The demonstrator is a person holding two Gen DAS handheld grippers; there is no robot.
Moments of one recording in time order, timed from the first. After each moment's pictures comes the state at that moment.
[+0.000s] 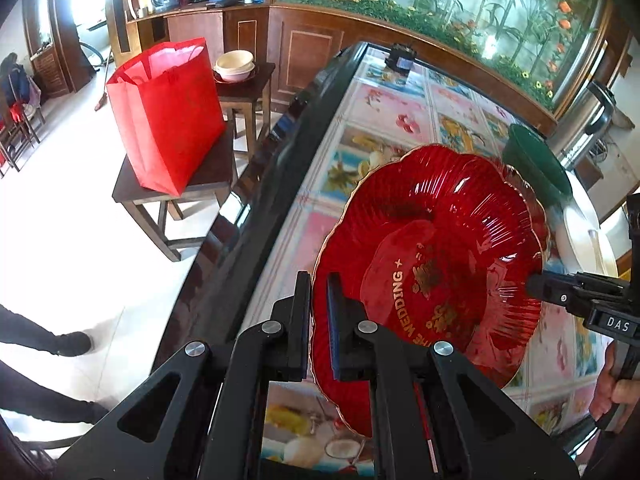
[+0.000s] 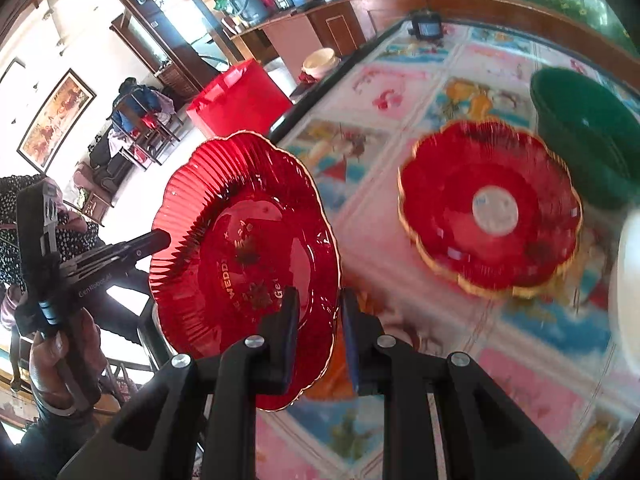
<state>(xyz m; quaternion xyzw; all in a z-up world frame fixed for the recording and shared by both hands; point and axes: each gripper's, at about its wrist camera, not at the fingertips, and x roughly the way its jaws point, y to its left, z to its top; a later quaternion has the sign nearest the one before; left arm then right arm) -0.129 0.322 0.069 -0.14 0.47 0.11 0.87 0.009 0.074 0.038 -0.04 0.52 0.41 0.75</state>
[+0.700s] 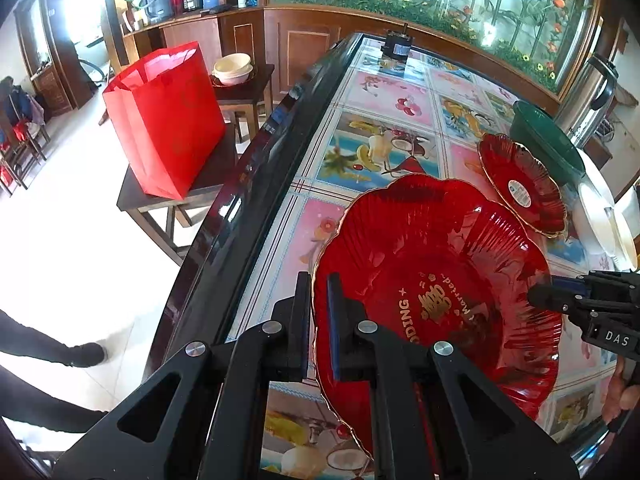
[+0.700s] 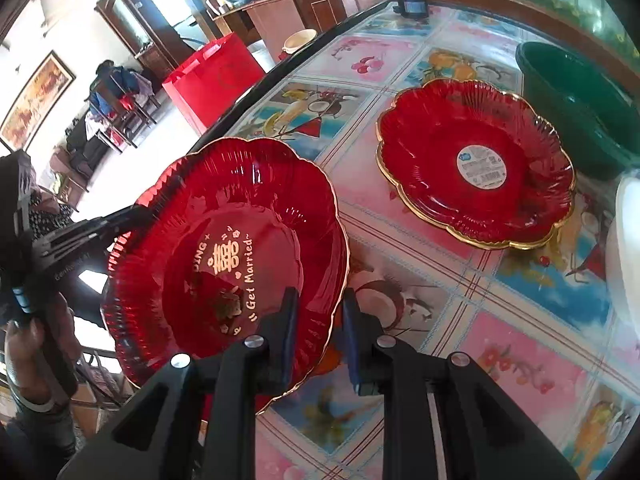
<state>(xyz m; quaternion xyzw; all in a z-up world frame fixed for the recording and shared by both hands) -0.124 0.305 0.051 -0.10 0.47 0.12 0.87 -0.002 0.073 0.009 -0.08 0.53 0.37 0.76</state>
